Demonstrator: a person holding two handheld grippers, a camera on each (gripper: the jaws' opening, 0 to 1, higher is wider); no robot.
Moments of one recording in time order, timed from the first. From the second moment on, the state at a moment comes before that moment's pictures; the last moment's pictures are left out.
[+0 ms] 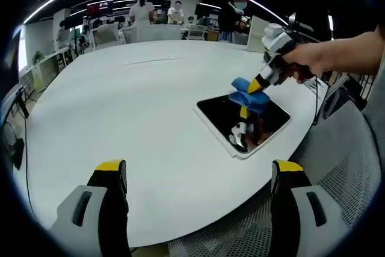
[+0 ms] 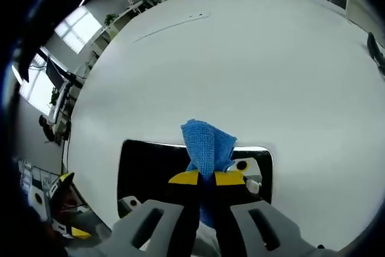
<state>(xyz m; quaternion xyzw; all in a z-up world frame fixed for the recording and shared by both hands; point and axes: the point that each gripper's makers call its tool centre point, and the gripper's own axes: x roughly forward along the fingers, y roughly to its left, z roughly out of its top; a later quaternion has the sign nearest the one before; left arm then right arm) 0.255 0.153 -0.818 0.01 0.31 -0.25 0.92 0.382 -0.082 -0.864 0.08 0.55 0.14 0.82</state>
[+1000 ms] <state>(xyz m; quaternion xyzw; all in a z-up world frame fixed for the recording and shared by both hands) 0.254 0.151 -0.820 0.01 0.31 -0.25 0.92 0.384 -0.007 -0.863 0.09 0.56 0.19 0.80</state>
